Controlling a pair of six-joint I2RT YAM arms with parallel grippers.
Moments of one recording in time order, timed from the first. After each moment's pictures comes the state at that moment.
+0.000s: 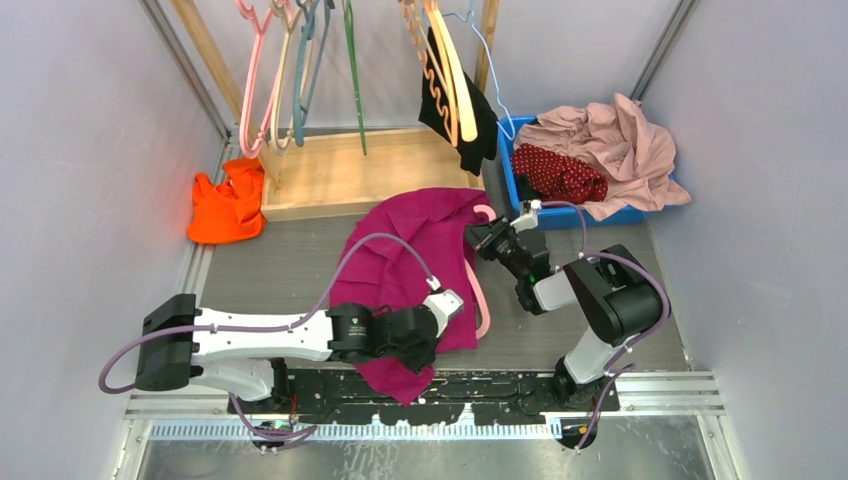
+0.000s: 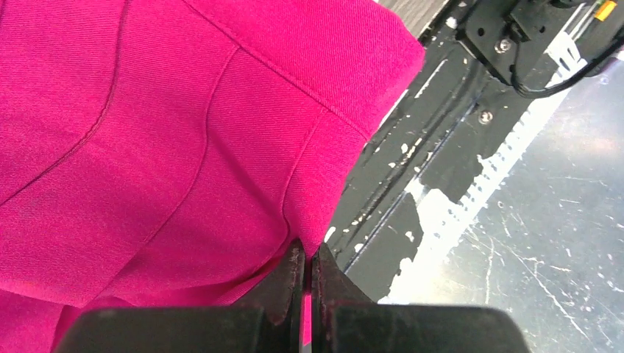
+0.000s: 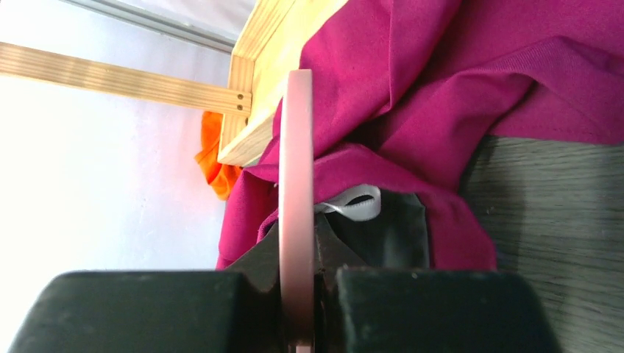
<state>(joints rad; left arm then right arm) -1.40 1.31 0.88 -0.44 -0.13 -0.55 0.36 1.66 0.38 1.15 -0.19 1.08</state>
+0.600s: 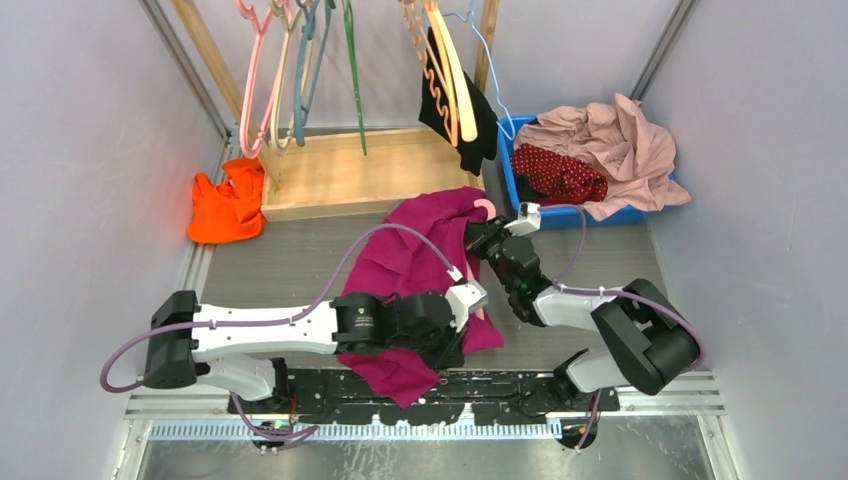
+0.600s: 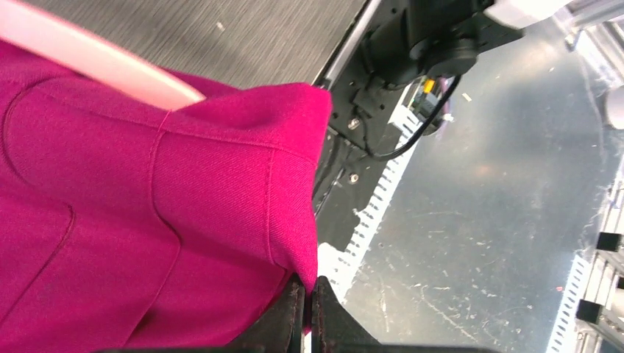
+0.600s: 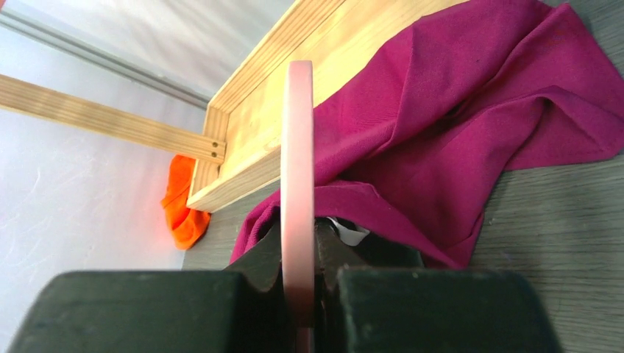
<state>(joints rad) -1.41 1.35 1.04 -0.41 0.03 -0.55 0.56 1.40 0.39 0.91 0.22 0.94</state>
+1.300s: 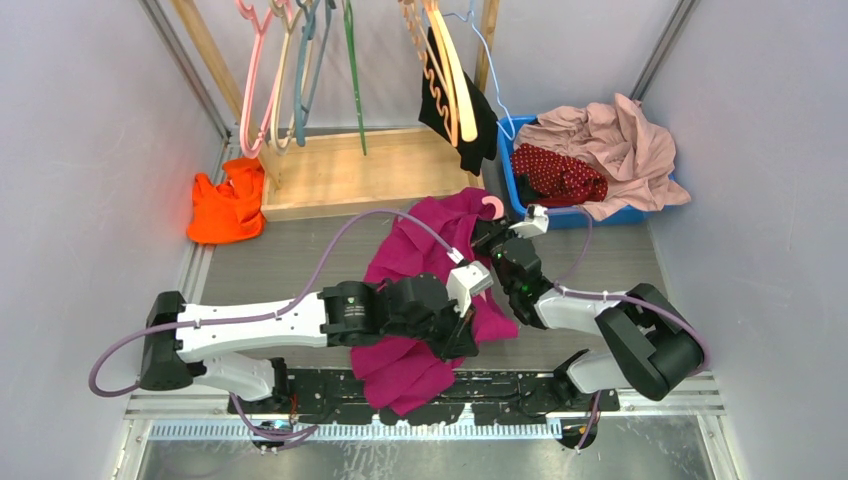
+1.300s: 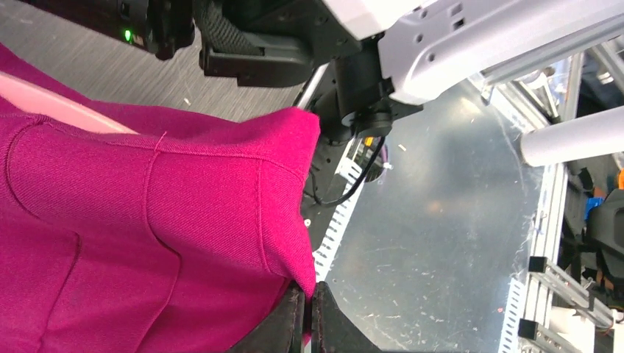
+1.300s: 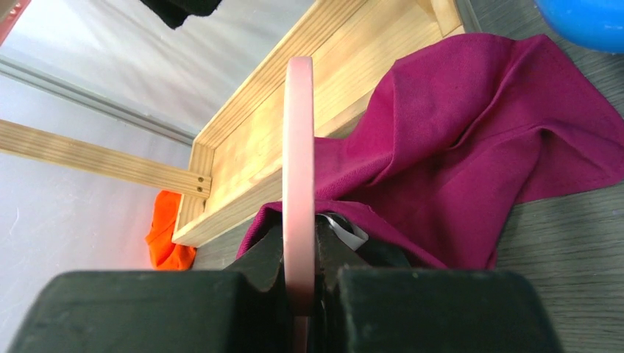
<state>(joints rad) -1.39 1.34 1.15 -0.39 0.08 -0.56 0.58 1.37 0.38 0.90 0.37 0.92</state>
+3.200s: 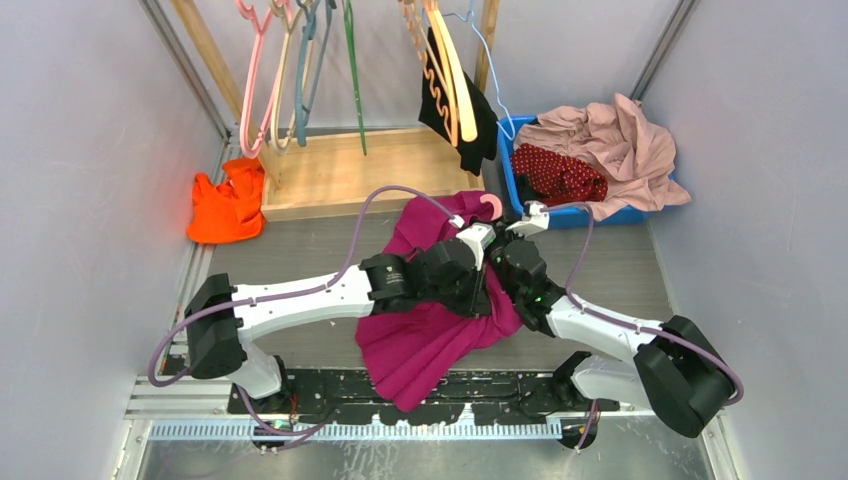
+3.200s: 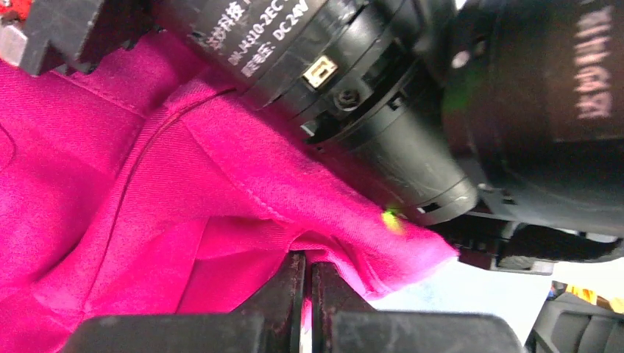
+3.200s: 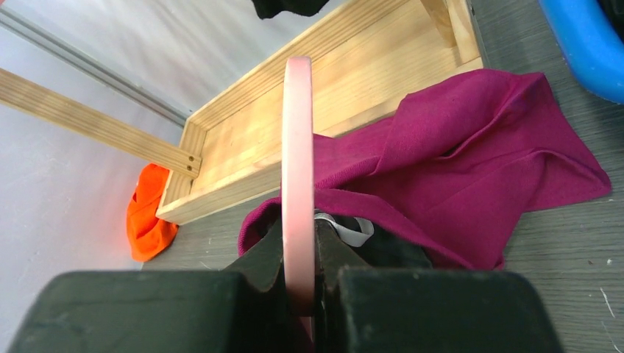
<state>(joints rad) -1.21 1.57 1.29 -0.37 0.01 -0.77 0.67 1.15 0.41 0.68 0.42 0.76</state>
